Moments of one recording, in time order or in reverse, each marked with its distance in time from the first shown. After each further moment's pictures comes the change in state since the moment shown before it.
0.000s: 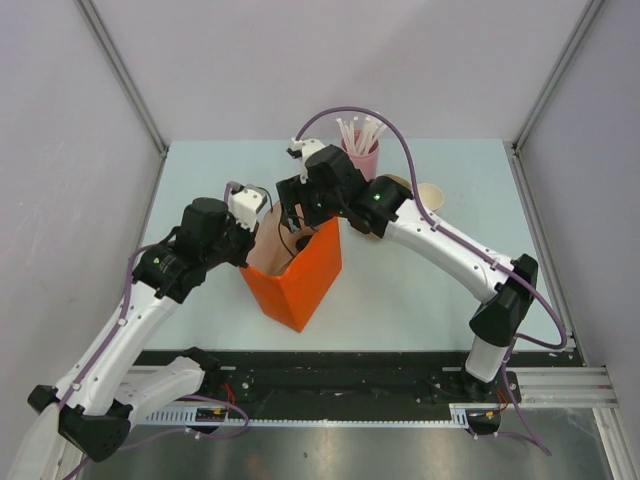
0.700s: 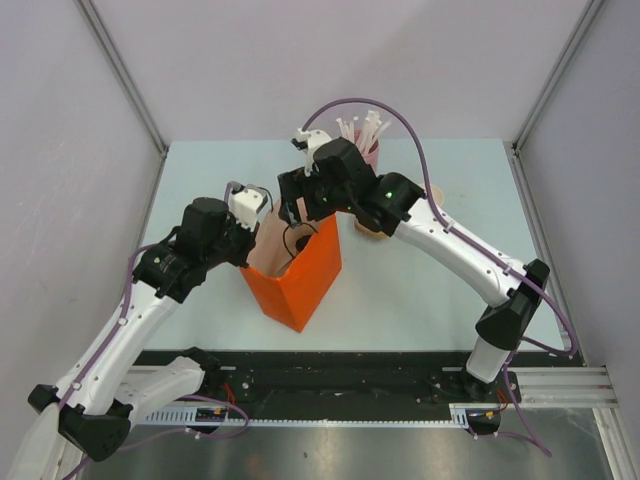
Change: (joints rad) left arm 0.000 0.004 0.000 0.002 0.007 0.000; right arm -0.006 -0.034 0.029 -0.007 -0.031 0.007
